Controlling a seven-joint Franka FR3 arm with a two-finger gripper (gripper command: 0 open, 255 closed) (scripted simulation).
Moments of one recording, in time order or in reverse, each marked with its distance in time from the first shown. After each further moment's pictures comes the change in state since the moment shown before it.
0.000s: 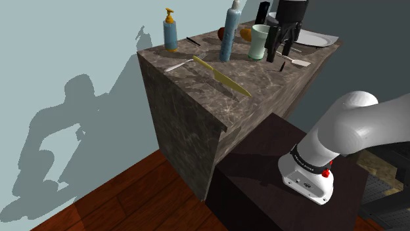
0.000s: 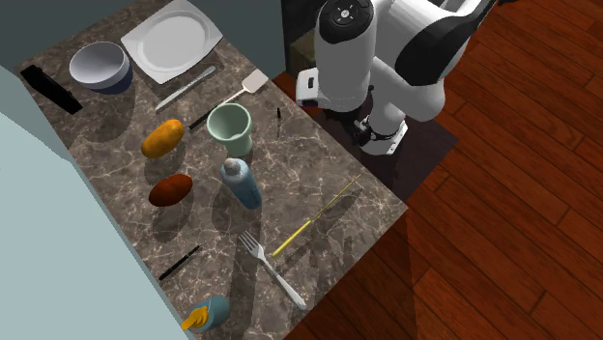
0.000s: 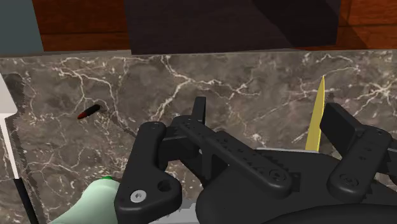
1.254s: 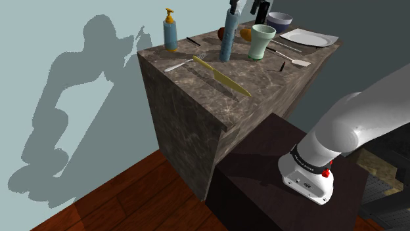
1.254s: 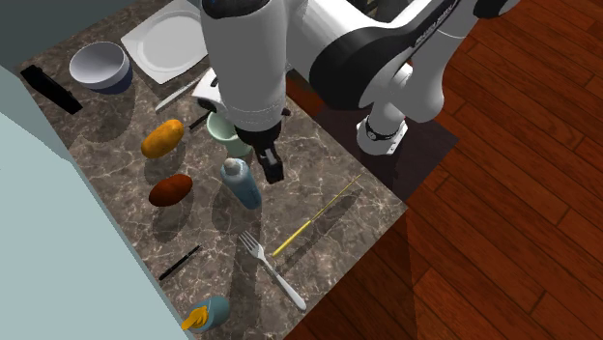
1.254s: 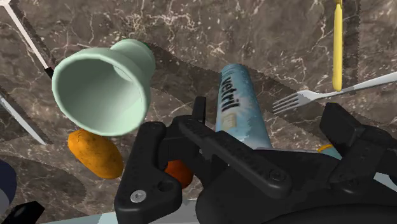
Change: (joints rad) arm -0.070 0.470 -0.001 0.507 -0.004 0.209 0.186
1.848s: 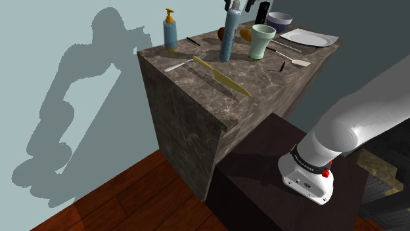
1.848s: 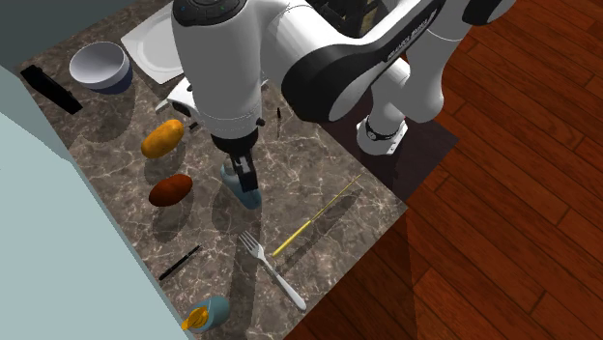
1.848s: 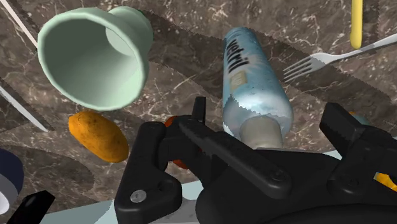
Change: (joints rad) arm -0.016 0.085 -0.010 0.059 -0.006 0.084 0.036
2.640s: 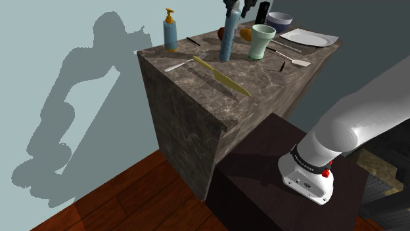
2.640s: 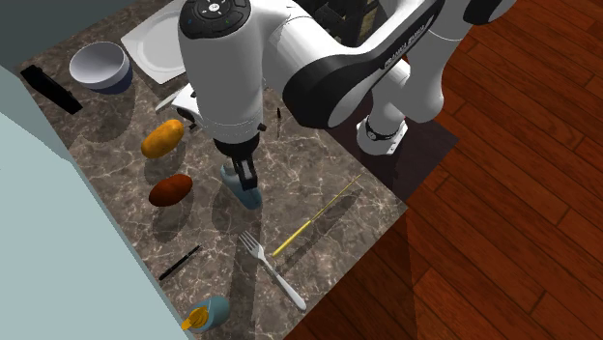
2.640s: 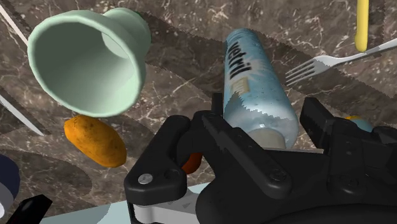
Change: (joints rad) arm 0.000 -0.007 0.001 -0.042 0.000 0.037 0.001
